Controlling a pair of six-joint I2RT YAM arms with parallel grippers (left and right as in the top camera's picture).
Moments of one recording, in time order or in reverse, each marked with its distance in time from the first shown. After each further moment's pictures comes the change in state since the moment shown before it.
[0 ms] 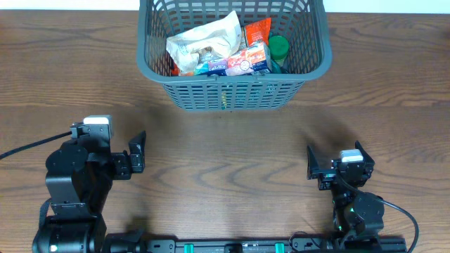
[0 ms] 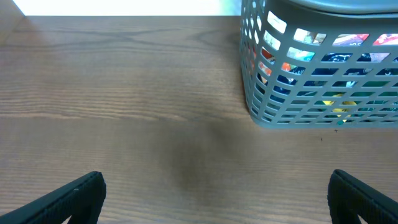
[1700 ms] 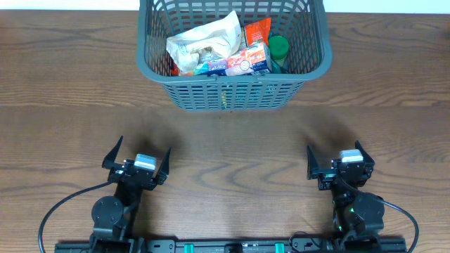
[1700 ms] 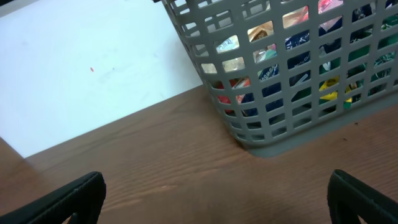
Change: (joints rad) left arm -0.145 -0.603 -0.822 0.682 0.027 0.338; right arm 0.000 -0.003 0.000 0.000 0.000 0.000
